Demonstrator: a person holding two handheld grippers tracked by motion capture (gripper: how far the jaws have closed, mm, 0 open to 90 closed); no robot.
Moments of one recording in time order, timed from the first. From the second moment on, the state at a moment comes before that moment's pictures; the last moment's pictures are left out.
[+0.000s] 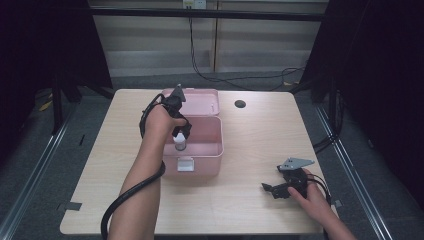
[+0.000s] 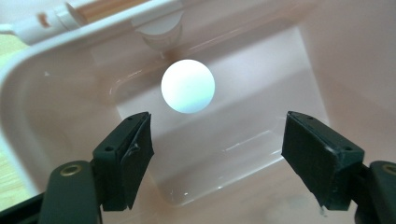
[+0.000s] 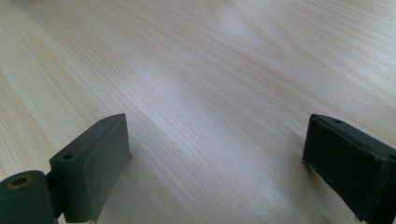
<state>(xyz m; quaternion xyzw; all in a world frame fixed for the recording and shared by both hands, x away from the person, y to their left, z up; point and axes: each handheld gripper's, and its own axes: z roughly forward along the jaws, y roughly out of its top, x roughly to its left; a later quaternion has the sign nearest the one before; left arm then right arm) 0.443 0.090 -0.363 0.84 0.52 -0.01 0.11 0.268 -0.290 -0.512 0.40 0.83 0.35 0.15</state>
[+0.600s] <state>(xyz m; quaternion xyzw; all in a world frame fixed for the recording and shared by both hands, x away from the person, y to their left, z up) 0.424 0.113 -0.319 0.85 0.51 -0.01 0.12 0.268 -0.290 -0.512 0.40 0.83 0.35 0.15</state>
